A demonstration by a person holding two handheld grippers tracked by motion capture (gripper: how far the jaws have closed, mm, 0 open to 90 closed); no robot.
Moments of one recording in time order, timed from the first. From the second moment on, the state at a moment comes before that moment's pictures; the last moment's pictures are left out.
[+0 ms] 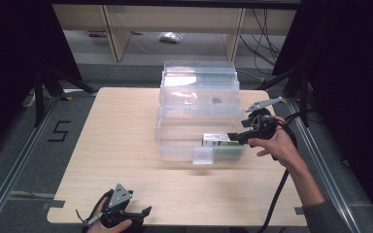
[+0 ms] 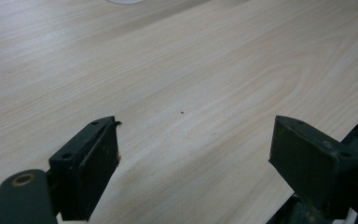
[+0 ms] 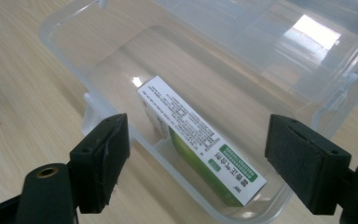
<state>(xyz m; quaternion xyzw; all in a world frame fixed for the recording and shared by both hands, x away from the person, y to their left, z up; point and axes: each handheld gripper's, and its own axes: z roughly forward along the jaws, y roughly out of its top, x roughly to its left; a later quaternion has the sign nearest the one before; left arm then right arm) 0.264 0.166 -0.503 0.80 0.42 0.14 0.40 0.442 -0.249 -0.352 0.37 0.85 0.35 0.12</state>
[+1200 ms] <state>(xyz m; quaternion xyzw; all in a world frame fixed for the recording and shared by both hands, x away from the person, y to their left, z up) 0.263 0.166 -0.504 0.80 0.42 0.14 0.40 0.385 -0.236 -0.381 0.36 0.84 0.39 0.13</state>
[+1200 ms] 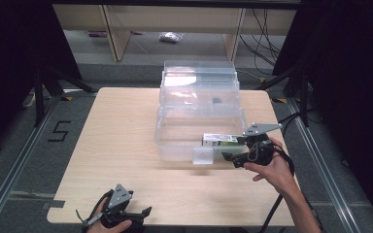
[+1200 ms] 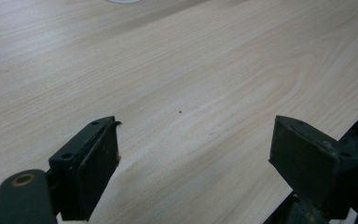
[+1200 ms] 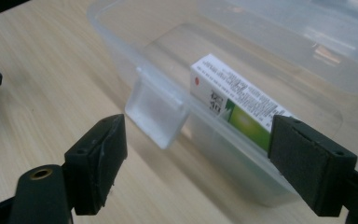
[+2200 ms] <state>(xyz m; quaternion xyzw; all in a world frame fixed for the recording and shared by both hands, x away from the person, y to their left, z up) 0.262 0.165 -0.503 0.80 0.42 0.13 0.41 0.357 -0.223 -0.409 0.34 0.84 0.40 0.12</state>
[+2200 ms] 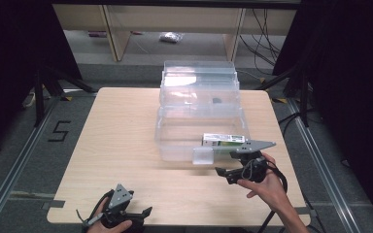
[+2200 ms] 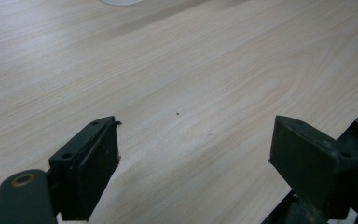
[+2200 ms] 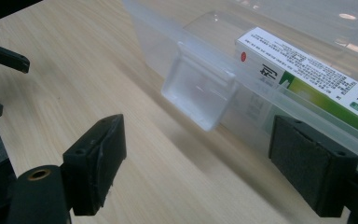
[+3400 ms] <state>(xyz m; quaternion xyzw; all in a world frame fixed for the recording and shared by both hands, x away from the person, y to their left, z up) 0.263 0.166 -0.502 0.81 0.41 0.14 0.40 0.332 -0.226 -0.444 0.38 0.82 0.42 0.07</state>
